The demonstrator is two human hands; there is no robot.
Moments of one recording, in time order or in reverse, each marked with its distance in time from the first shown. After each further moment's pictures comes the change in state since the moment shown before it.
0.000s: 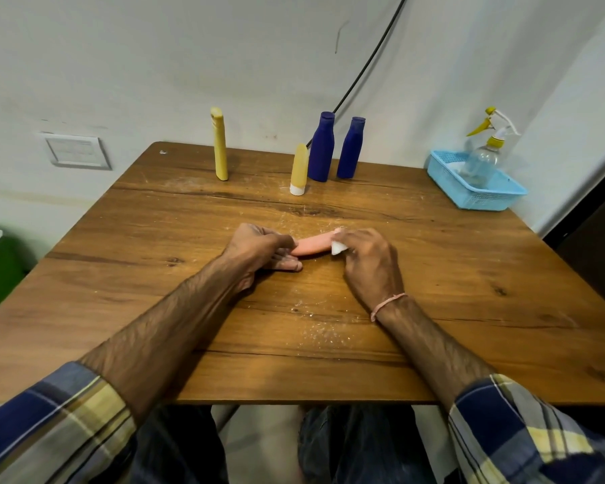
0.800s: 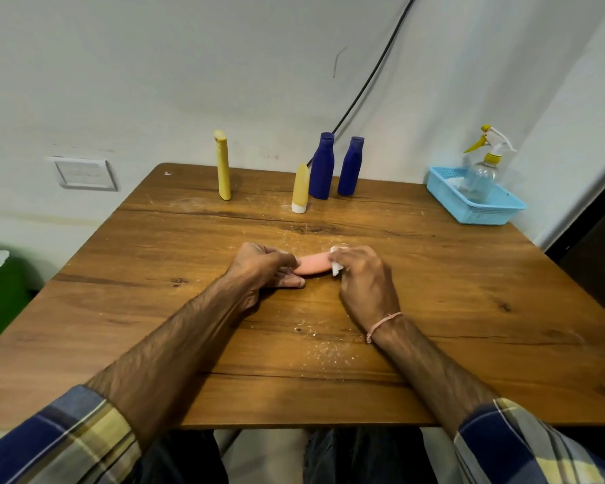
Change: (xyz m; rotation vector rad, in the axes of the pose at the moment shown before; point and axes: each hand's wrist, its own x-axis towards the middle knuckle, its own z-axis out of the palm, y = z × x) left_hand 0.008 0.000 0.000 -0.044 0.007 -0.013; right_hand 0.000 -0.011 0.004 0.016 -0.018 -0.006
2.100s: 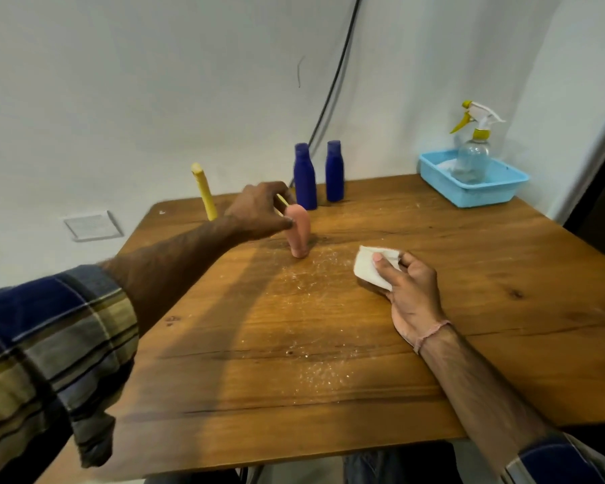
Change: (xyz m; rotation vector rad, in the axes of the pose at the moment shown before) left_hand 0.054 0.107 0.023 1.054 -0.007 0.714; right_hand -0.007 0.061 -0.012 1.364 0.236 0.886
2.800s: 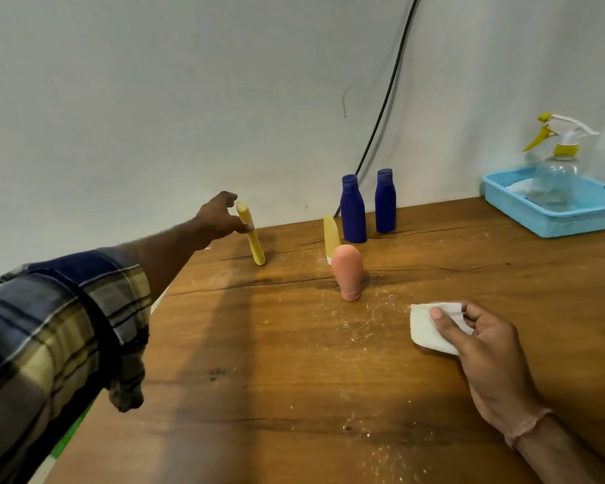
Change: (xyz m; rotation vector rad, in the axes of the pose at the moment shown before) left_hand 0.064 -0.145 -0.104 -0.069 0.202 -0.420; right_hand -0.007 0.006 0.004 -0.261 -0.081 -0.170
